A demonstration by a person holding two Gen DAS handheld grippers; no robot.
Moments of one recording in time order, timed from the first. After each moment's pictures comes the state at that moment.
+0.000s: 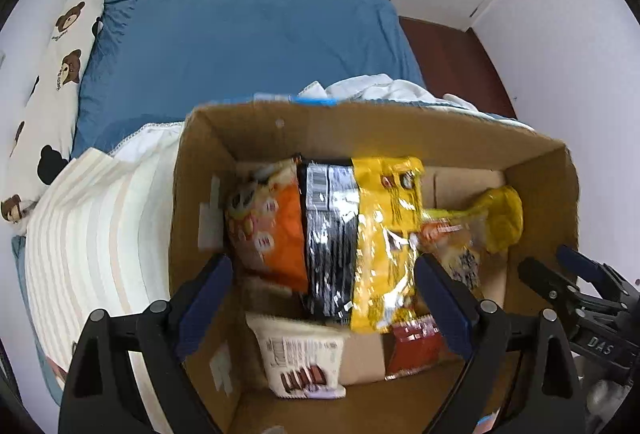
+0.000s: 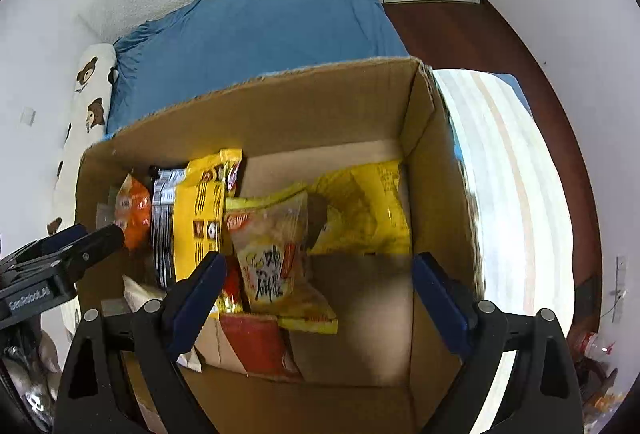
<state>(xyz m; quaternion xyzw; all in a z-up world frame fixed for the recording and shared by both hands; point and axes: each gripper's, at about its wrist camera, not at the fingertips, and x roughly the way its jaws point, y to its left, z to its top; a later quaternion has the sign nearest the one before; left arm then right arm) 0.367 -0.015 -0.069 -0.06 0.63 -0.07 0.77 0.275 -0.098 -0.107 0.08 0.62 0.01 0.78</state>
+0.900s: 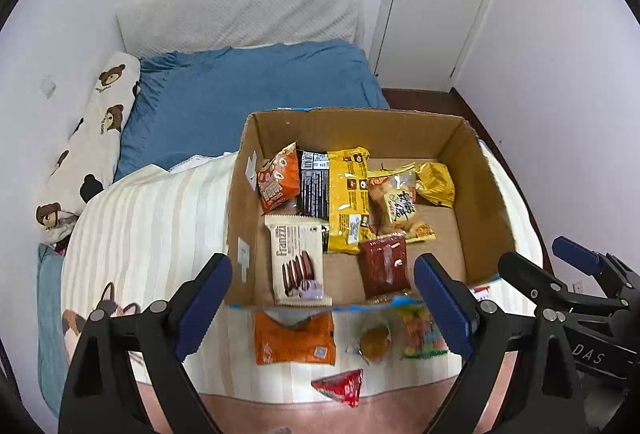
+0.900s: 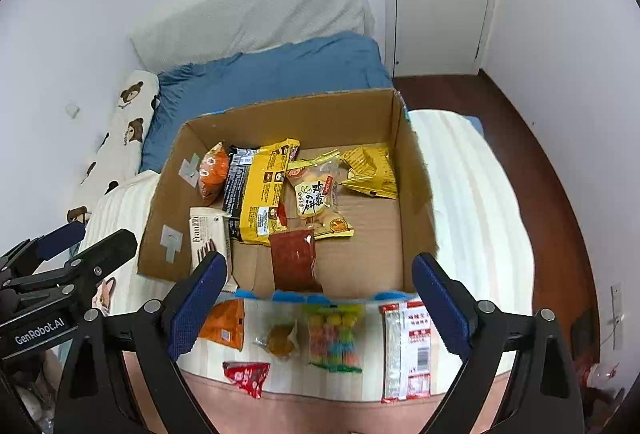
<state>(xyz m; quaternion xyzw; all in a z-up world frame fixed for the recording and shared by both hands) 0.181 -0.023 0.041 -0.03 0.49 -0.06 0.87 0.097 -0.078 0.003 0.05 0.49 0.04 0.87</state>
